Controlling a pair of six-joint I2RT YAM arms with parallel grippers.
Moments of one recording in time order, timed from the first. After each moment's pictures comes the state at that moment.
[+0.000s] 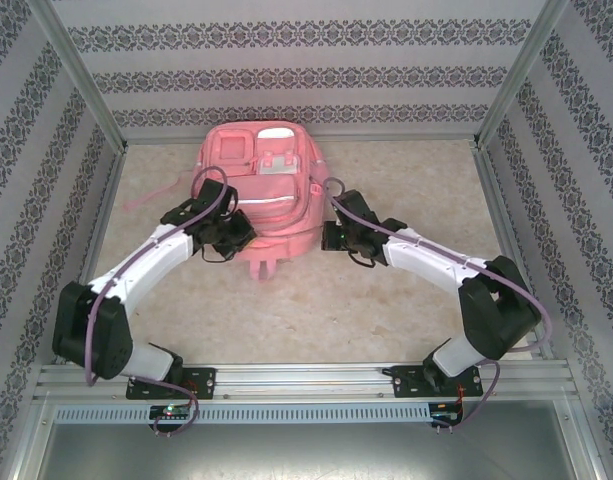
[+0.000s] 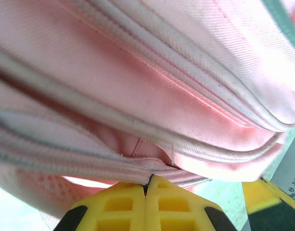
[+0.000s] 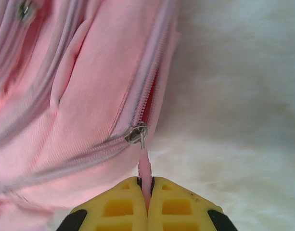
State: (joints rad) left arm -0.32 1.38 1.05 -0.66 0.21 -1.05; right arm 0.55 1.57 1.02 -0.36 0.01 0.58
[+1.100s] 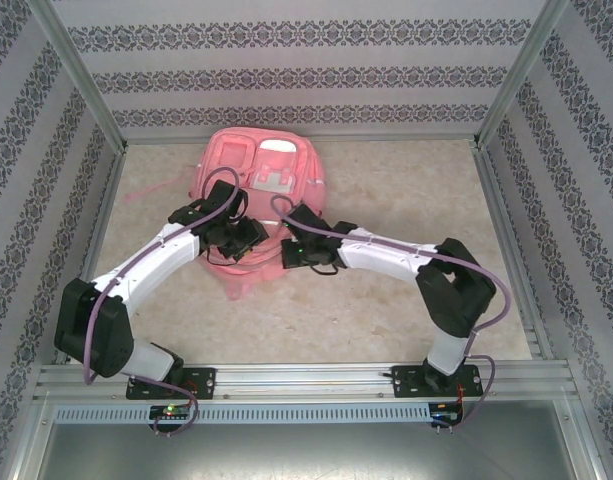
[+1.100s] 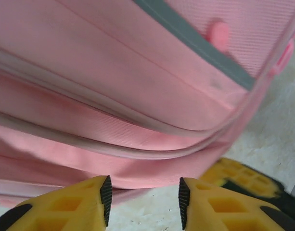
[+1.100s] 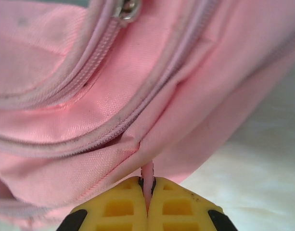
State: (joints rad) left arm -0.41 1.43 1.09 -0.71 0.21 -1.02; right arm 0.84 1.80 1.23 -0.40 -0.07 0.63
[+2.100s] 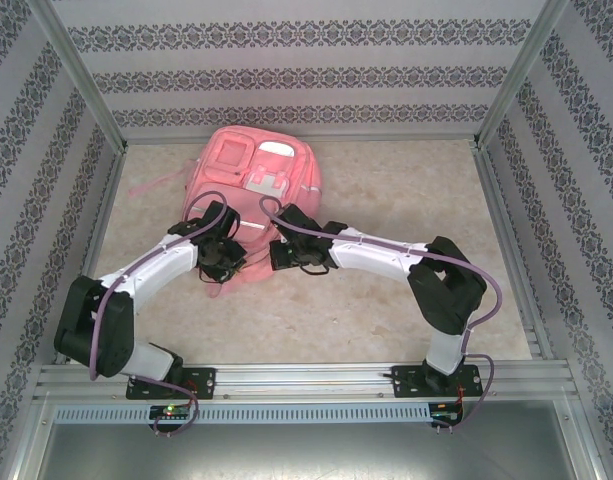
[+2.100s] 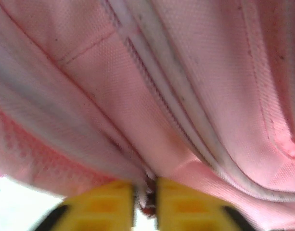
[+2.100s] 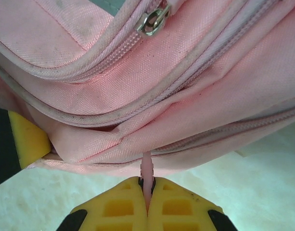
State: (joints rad) left arm -0.36 1.44 0.91 -0.72 0.13 -1.18; right arm 0.86 1.82 1.27 -0.39 -0.09 0.63
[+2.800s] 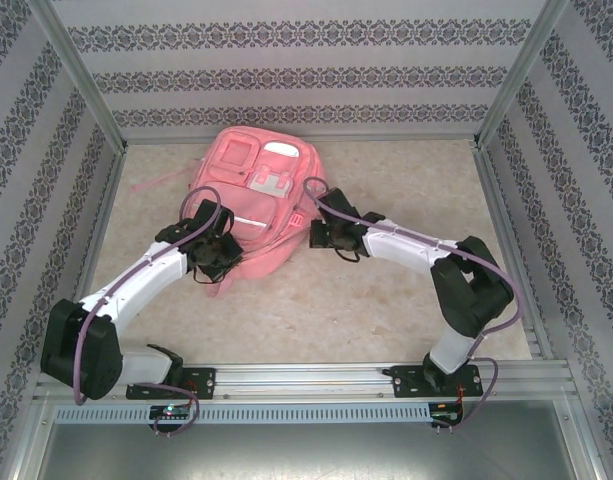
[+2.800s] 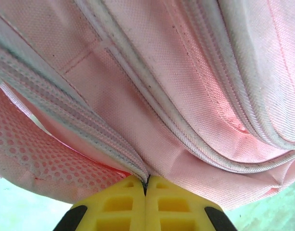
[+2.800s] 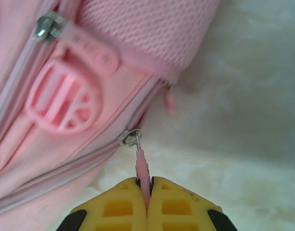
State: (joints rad) left arm -0.36 1.30 0.91 -0.74 0.11 -1.10; right arm 0.59 1.76 1.15 -0.34 0.03 0.57
